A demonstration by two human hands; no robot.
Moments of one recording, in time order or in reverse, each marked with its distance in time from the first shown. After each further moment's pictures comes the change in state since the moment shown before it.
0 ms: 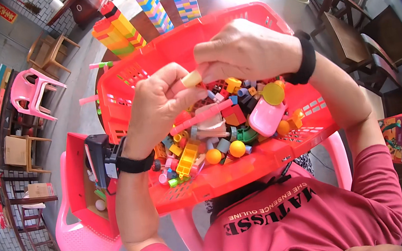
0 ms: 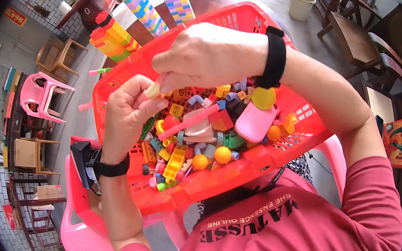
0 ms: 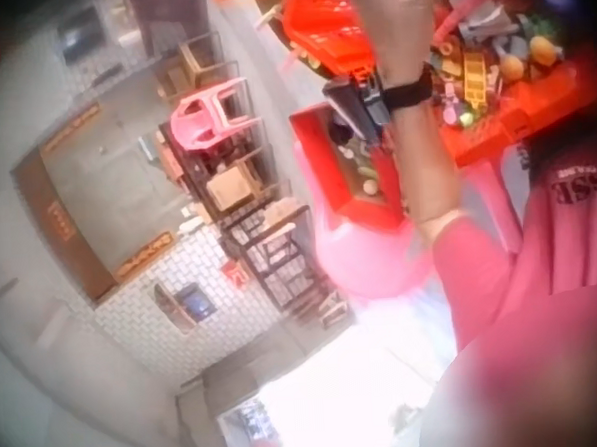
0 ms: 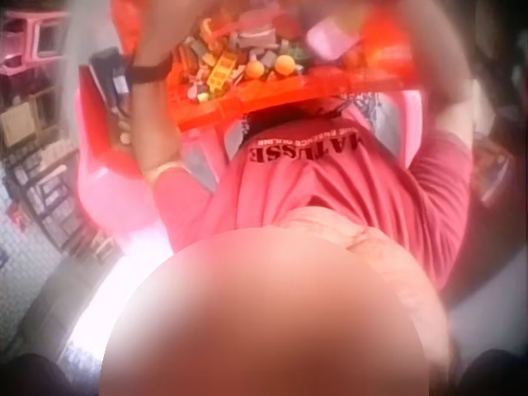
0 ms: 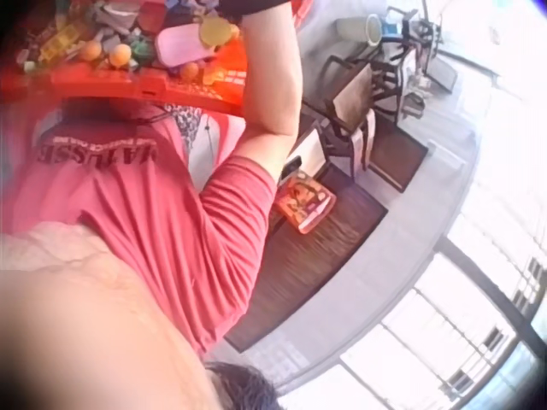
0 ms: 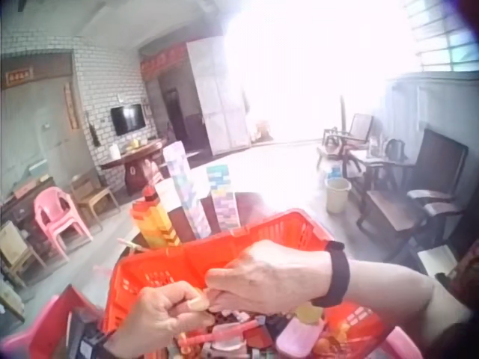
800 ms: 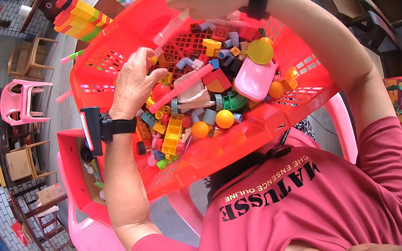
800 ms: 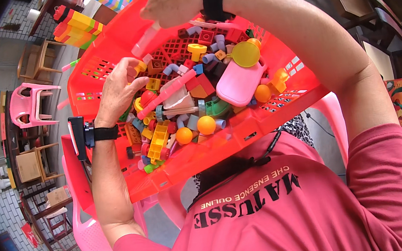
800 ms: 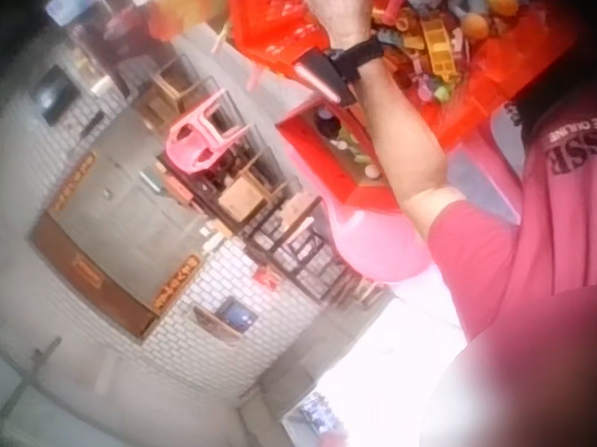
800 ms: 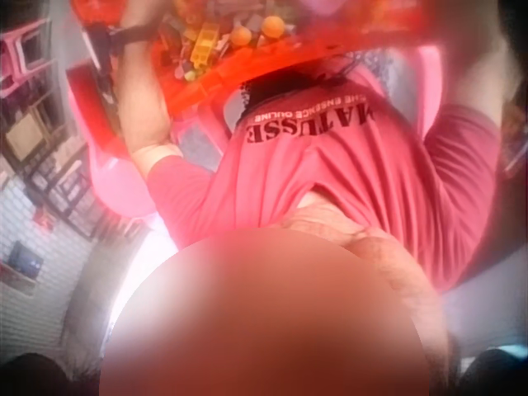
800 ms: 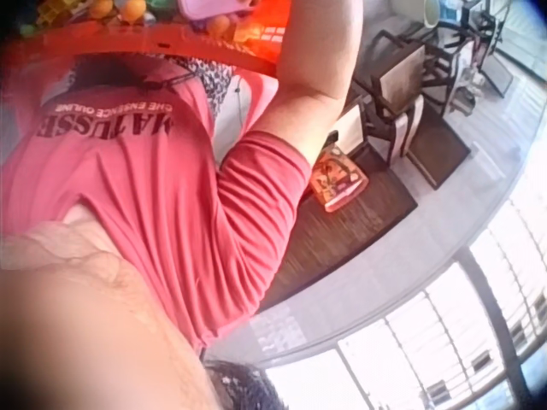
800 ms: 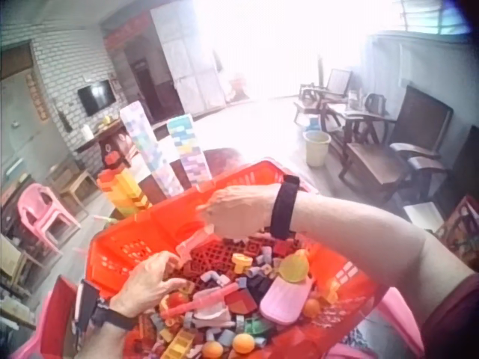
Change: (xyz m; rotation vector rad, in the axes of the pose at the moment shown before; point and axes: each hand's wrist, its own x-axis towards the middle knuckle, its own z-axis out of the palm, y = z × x) left_hand 0.034 -0.100 0.009 0.699 -0.043 0.046; right_hand -0.017 0.086 0.039 -0.293 -0.193 0.155
